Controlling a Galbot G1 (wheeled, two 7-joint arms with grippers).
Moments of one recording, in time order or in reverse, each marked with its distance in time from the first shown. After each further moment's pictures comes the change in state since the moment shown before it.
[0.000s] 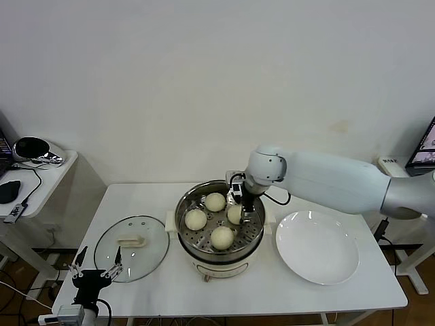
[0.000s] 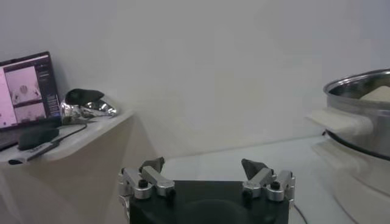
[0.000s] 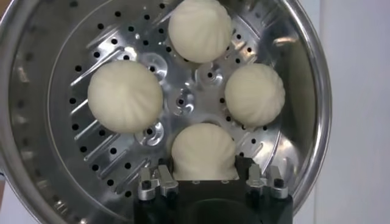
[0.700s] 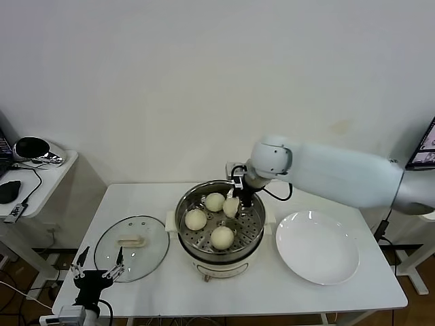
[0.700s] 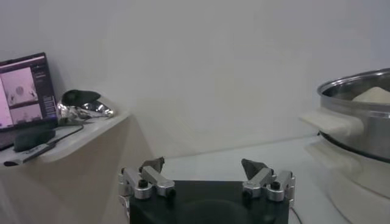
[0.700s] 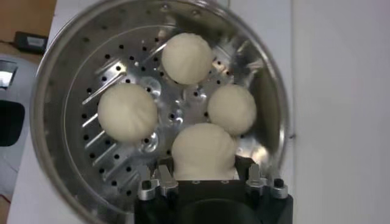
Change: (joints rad) left arm 0.006 -0.003 0.008 -0.005 0.002 -0.001 -0.001; right arm 0.027 0.005 -0.020 0.013 0.057 0.004 0.027
